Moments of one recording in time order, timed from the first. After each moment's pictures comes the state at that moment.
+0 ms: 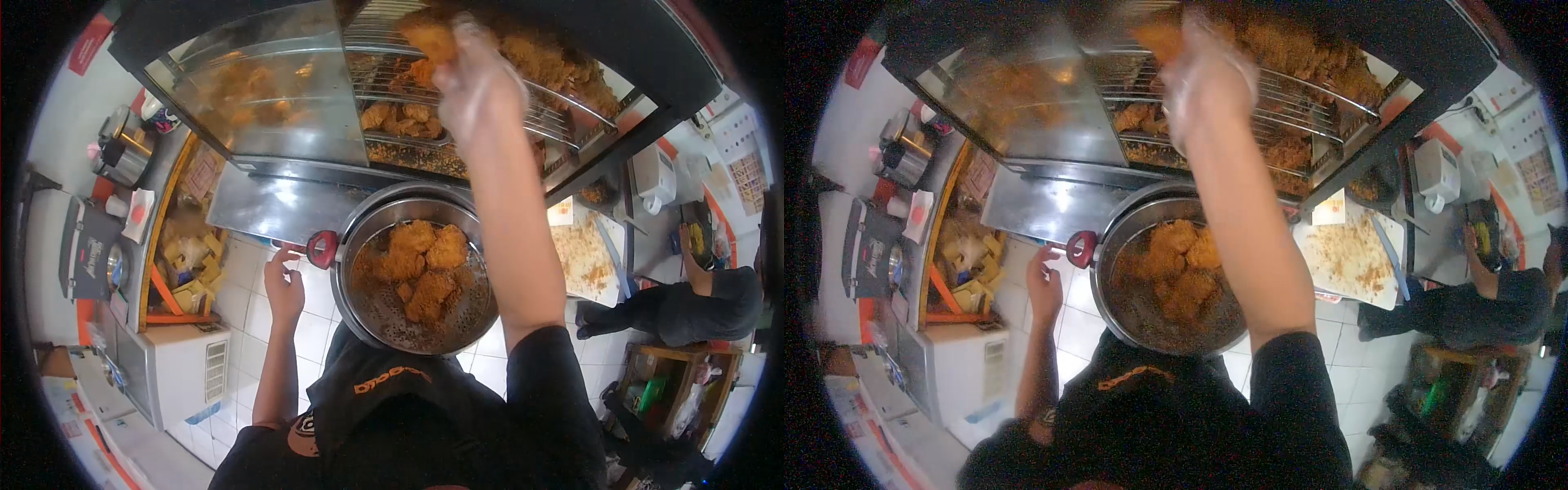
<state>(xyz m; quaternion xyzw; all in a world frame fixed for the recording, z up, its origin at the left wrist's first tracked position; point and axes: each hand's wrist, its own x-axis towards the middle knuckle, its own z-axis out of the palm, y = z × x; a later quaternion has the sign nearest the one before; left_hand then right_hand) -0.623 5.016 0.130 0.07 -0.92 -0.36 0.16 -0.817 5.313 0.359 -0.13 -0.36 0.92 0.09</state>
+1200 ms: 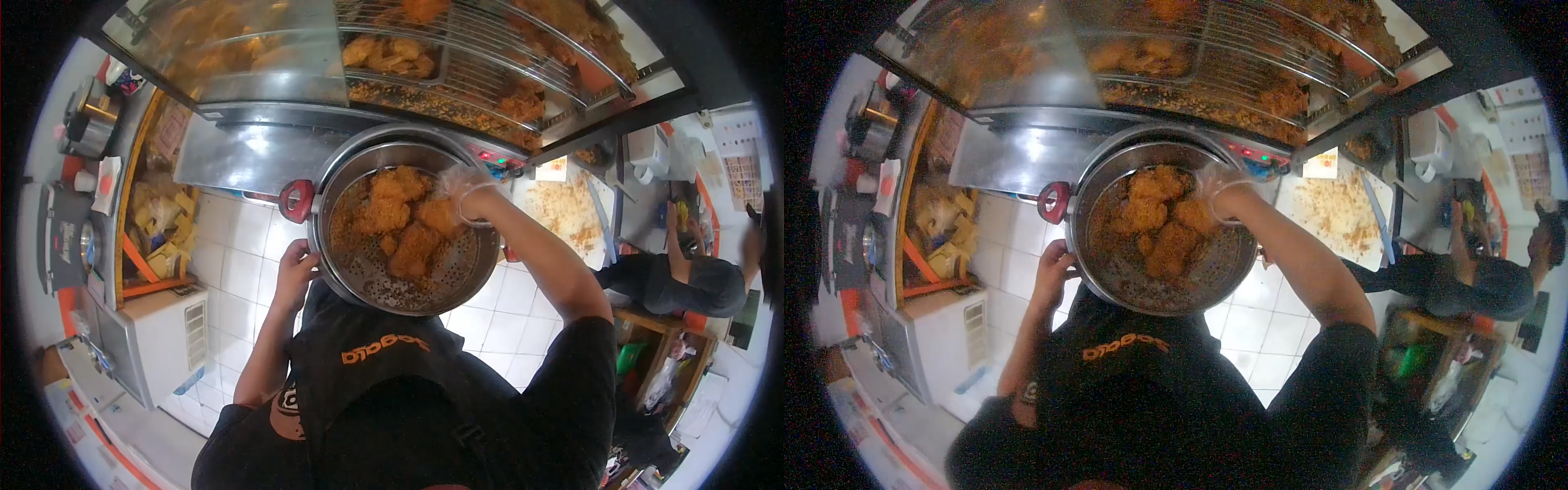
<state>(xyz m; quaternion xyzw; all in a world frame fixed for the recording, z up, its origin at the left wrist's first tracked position) -0.577 5.051 0.088 0.22 -0.63 -0.72 -0.19 -0.740 5.408 0.105 0.26 -0.92 -0.06 -0.29</state>
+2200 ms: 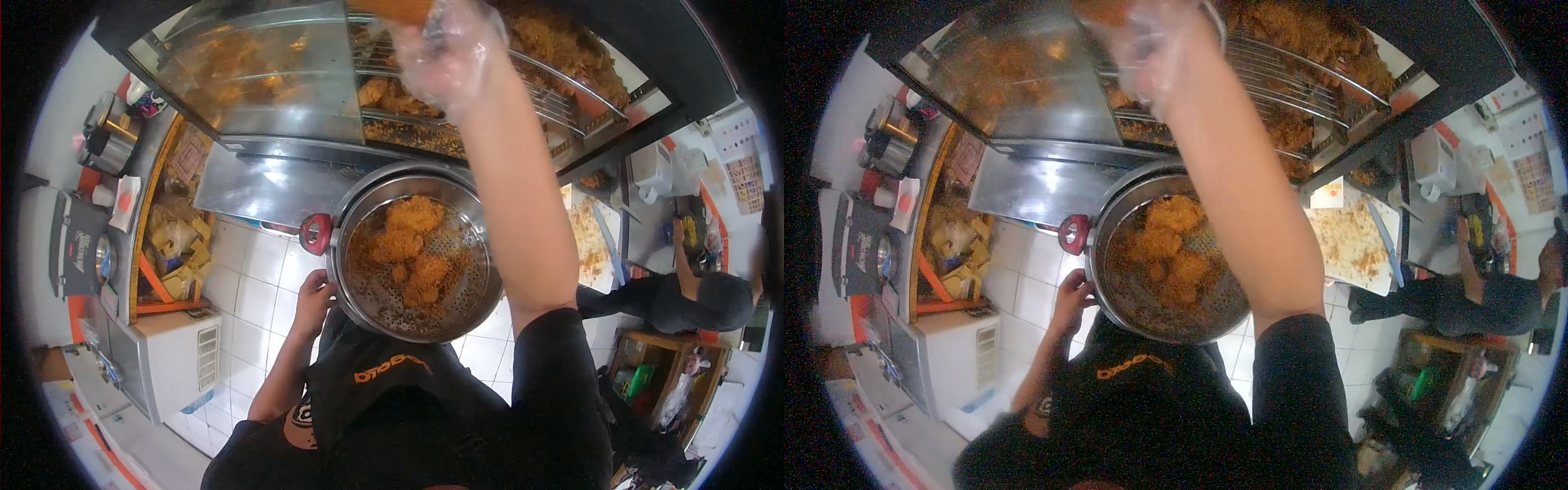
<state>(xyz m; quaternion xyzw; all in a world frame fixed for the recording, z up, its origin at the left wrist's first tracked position) -0.574 5.049 0.079 0.23 -0.63 -0.72 -0.17 -0.811 5.284 0.399 -0.08 -0.46 0.88 -0.10</state>
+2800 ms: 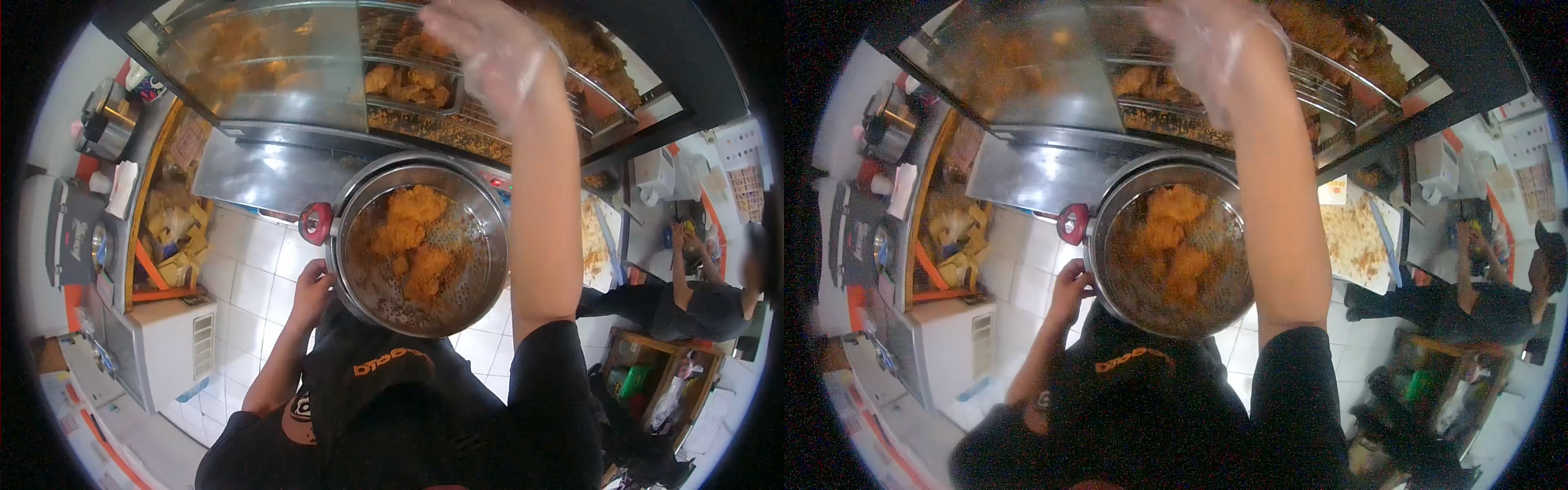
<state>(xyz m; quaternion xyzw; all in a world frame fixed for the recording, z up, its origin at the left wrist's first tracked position) -0.575 5.050 0.084 0.23 -0.63 -0.72 -0.19 -0.843 5.326 0.345 -0.05 -0.55 0.84 -0.03</state>
